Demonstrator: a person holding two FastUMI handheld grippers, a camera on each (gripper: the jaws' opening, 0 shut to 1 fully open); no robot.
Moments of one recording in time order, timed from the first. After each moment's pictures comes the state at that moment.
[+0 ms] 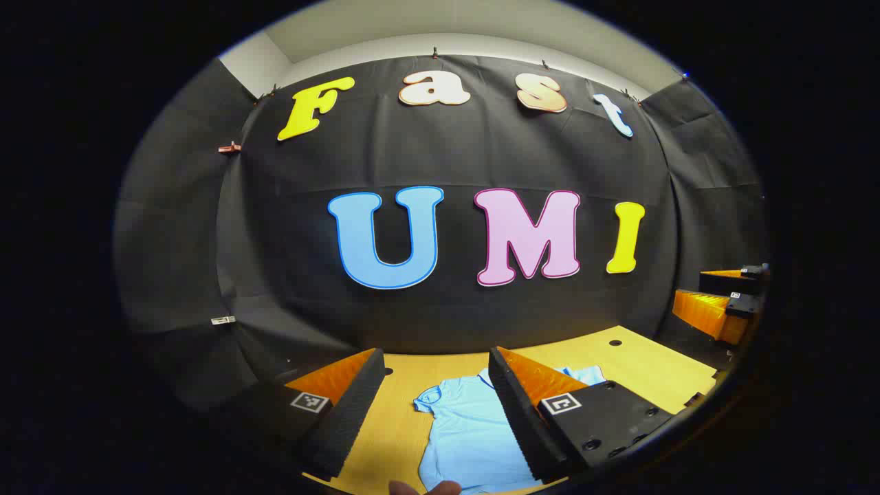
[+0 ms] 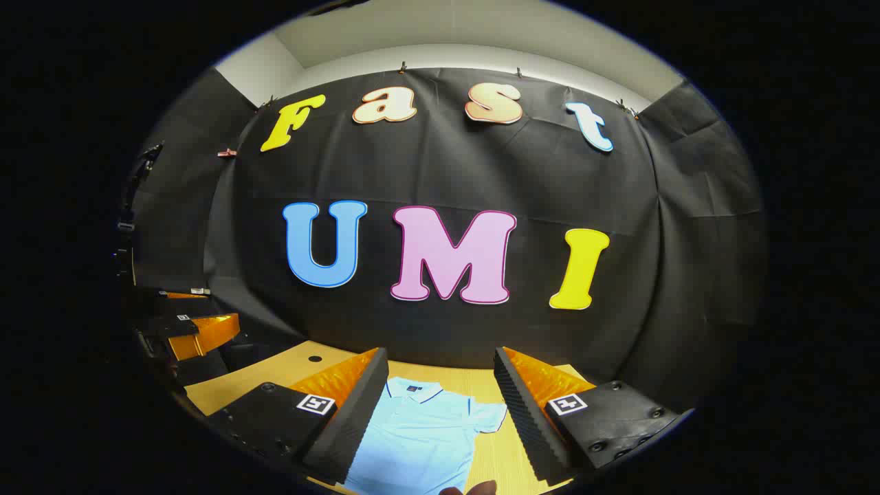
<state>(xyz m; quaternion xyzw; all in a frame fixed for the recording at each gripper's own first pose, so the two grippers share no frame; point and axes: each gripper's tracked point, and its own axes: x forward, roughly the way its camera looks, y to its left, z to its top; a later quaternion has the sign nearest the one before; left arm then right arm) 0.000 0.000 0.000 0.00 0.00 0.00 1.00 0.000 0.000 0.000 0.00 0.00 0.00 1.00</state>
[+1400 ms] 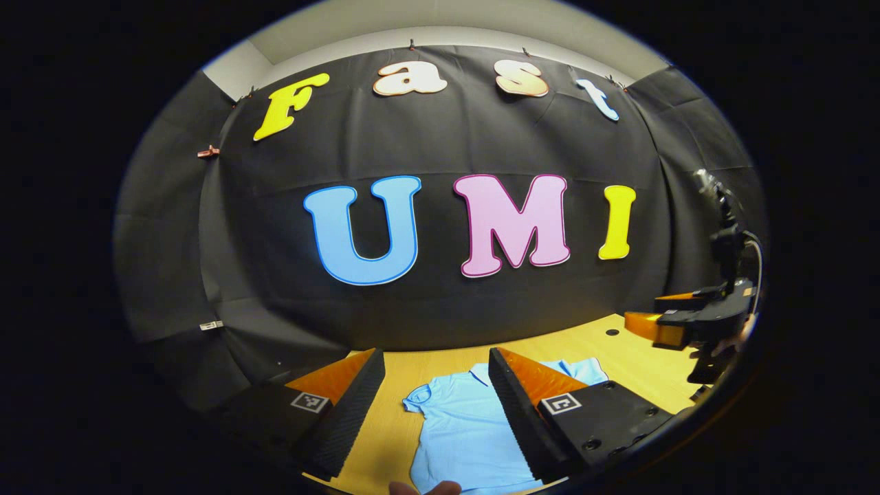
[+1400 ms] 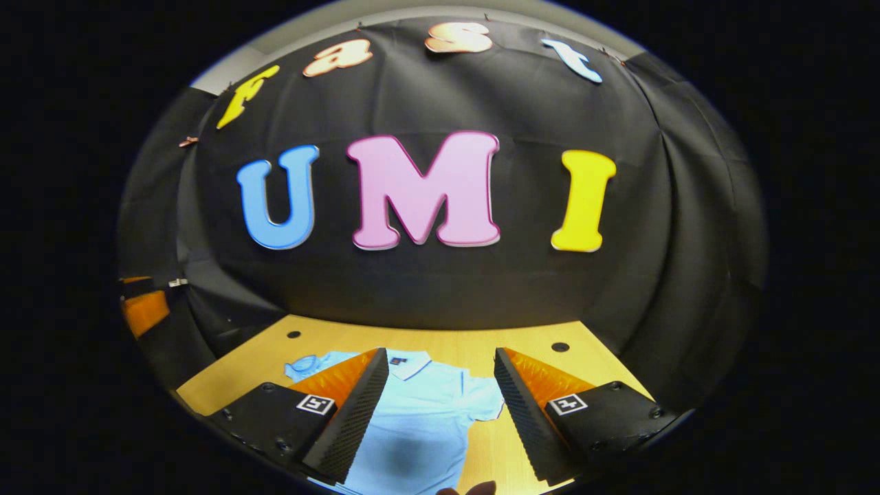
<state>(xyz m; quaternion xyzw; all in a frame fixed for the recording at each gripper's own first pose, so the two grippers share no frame) 0.029 -0.036 -0.016 0.02 0.02 -0.02 1.00 0.132 -0.078 -0.141 0.05 0.14 -0.02 0.99</state>
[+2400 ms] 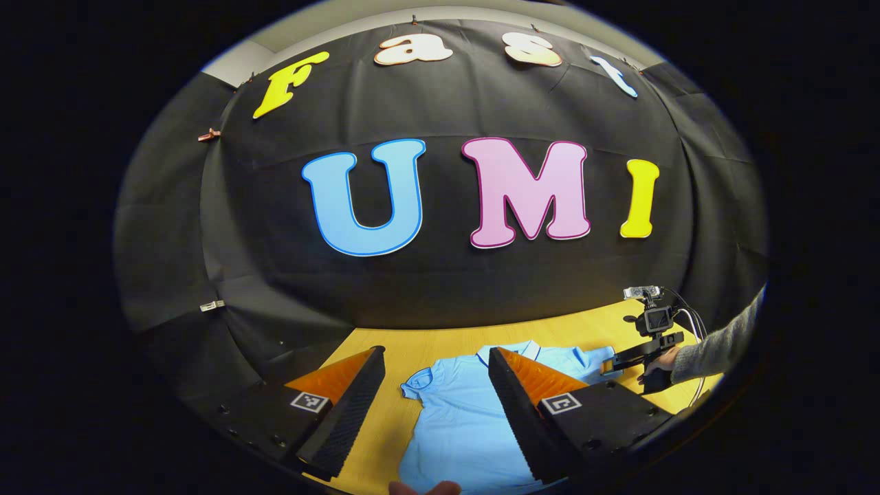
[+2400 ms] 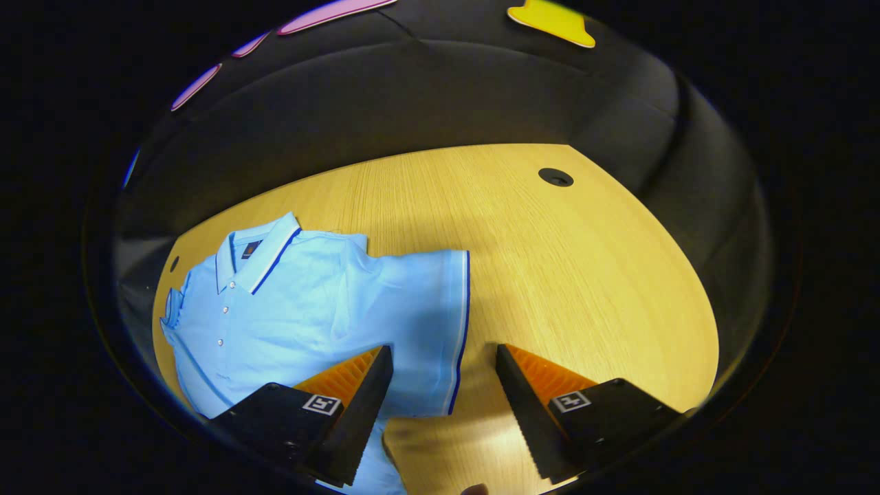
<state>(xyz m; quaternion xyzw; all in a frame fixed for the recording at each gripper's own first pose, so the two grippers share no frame) 0.073 -0.042 -0.051 0.02 0.08 0.02 1.00 0.219 -0.147 -0.416 0.10 0.46 -0.12 0.88</state>
